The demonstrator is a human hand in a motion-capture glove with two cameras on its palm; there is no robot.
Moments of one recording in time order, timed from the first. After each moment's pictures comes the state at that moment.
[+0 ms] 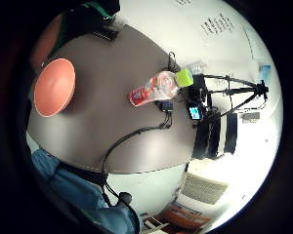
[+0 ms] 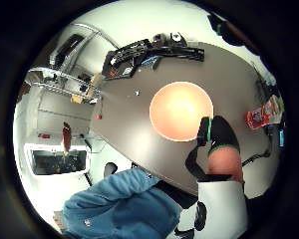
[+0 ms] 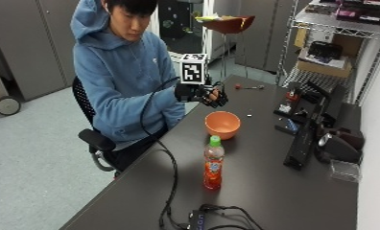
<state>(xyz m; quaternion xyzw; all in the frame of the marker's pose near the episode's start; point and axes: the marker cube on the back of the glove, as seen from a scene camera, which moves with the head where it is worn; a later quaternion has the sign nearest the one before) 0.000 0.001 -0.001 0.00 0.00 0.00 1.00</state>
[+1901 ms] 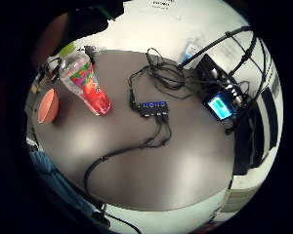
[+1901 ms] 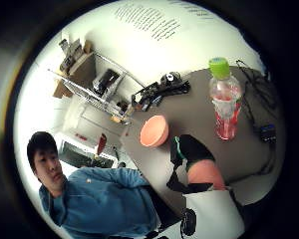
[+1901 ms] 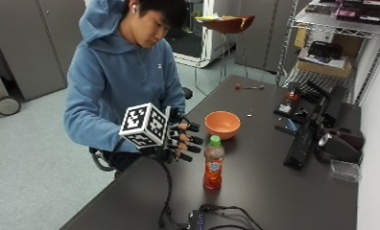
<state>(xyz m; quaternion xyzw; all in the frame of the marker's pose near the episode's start) 0.238 0.043 0.049 0.17 -0.24 0.01 0.95</state>
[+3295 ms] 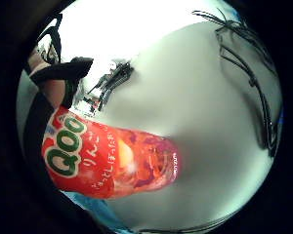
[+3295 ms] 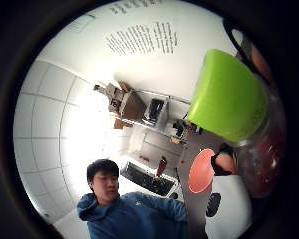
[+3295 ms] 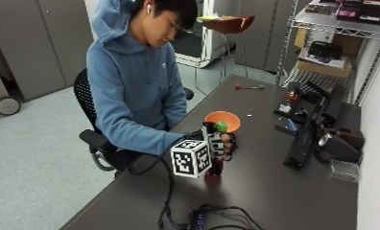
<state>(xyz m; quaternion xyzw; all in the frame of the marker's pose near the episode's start) 0.150 -0.068 0.120 0.19 -0.60 0.04 0.78</state>
